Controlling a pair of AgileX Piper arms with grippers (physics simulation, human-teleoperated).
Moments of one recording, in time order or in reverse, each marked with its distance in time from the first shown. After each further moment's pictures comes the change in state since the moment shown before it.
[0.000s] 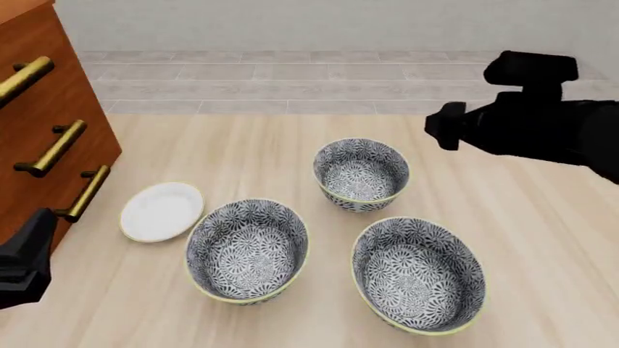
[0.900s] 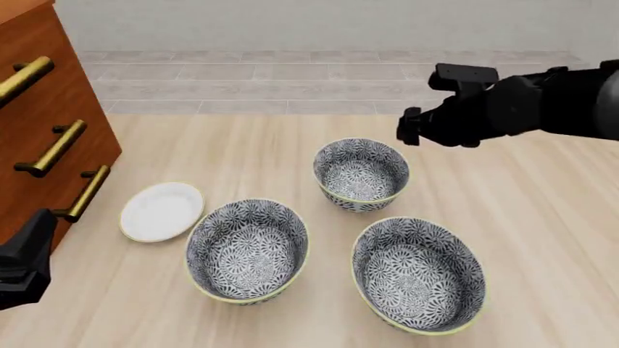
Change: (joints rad) left arm 0.004 -0.008 0.000 0.013 -0.006; right arm -0.020 0.407 -0.285 0.092 0.012
